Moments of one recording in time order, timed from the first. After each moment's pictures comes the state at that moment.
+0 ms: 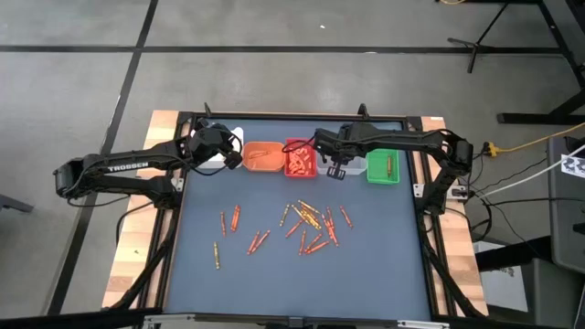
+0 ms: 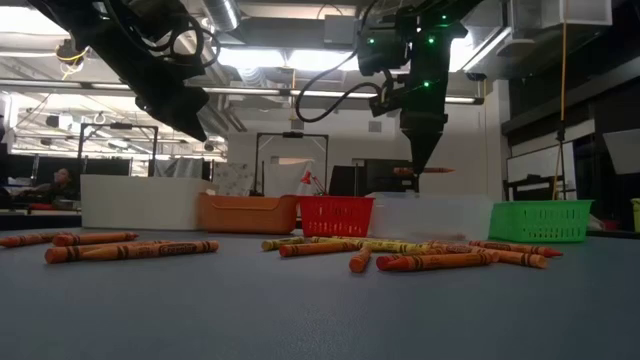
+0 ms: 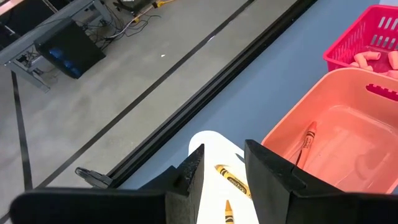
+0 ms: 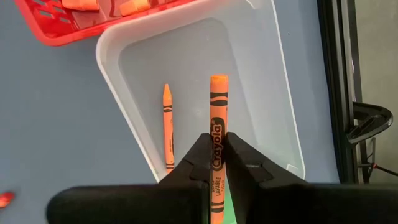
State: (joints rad) left arm 0.41 0.94 0.57 -0.28 -0.56 -0.02; right arm -0.27 1.75 1.39 -1.04 0.32 -0.01
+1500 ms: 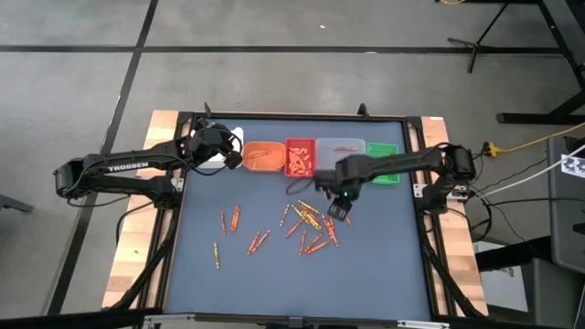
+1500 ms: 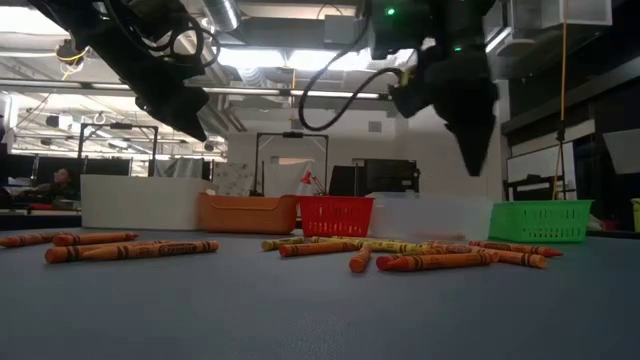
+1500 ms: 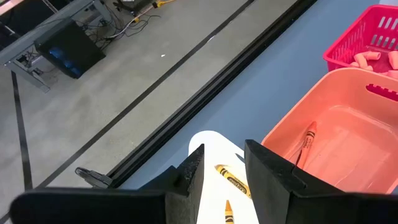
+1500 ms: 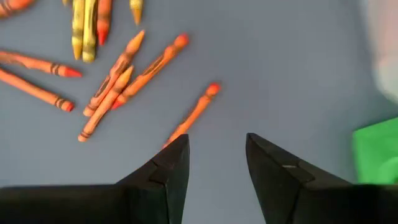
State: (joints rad) left arm 0.41 0.94 0.57 -0.28 -0.56 -0.02; right arm 0.01 1.75 1.33 -1.18 -0.08 0.49
